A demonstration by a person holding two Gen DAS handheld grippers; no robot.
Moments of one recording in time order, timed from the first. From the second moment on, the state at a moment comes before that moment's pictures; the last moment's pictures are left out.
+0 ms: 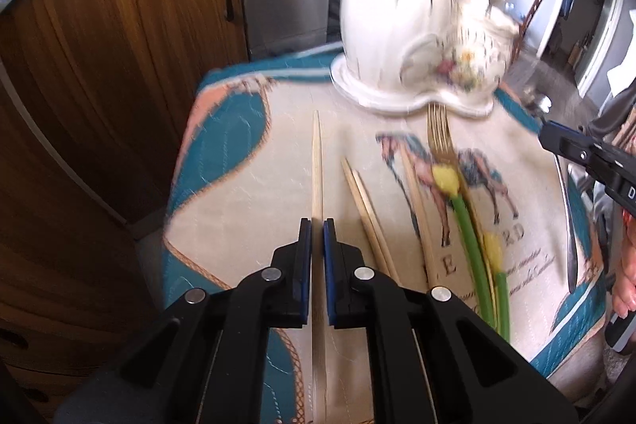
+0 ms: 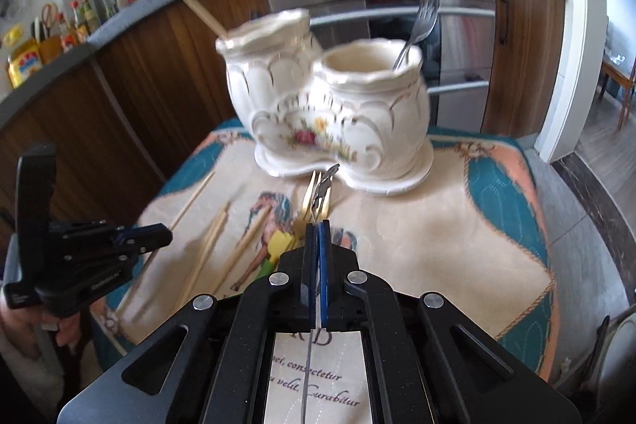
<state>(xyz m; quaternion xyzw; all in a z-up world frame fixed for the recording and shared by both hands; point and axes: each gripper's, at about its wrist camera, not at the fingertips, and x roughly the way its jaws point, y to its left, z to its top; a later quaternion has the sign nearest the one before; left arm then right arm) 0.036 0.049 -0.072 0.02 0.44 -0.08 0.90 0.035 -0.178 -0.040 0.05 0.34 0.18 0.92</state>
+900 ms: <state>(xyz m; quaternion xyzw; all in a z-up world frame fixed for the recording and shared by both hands) 0.180 0.026 0.072 -0.11 0.17 -0.13 0.97 0.156 -0.206 0.057 0.12 0.14 0.13 0.97</state>
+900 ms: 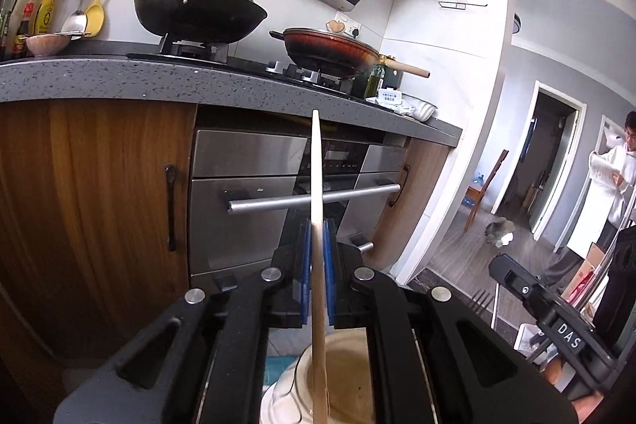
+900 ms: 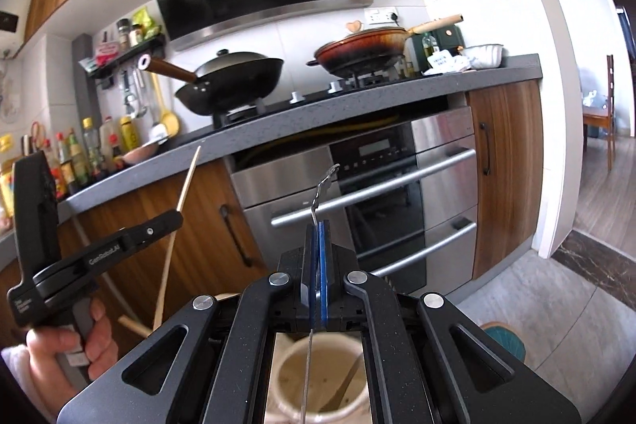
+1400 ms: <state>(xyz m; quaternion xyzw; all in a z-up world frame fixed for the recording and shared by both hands) 0.183 0.022 0.046 -0.11 0.17 -0.16 0.97 0.169 -0.186 0.026 0.06 0.09 0.07 0.99</state>
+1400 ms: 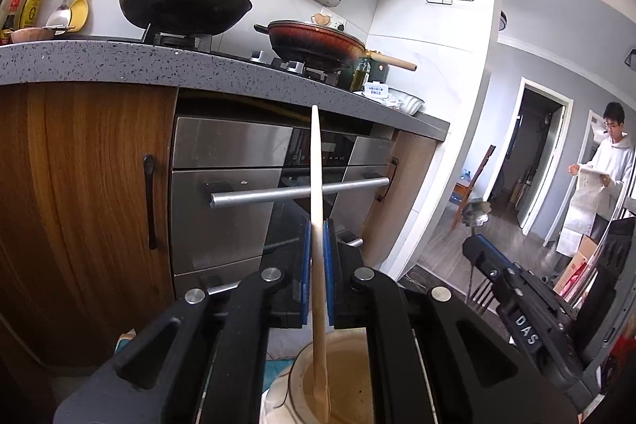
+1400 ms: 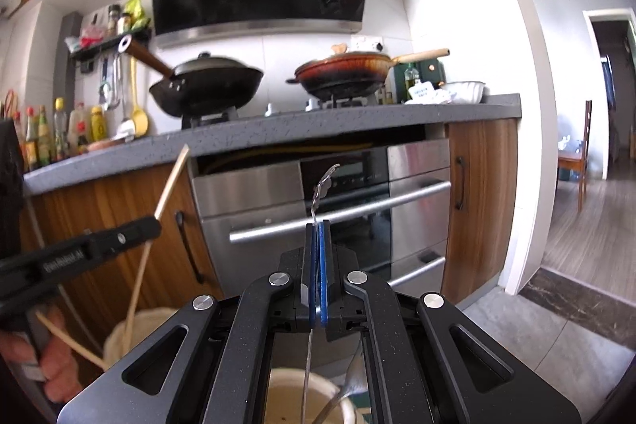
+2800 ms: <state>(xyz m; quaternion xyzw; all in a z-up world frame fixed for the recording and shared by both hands) 0.044 0.084 0.028 -0.03 0.26 -0.07 0.96 0.041 -0.210 0.001 0.09 0.25 0.14 0.95</state>
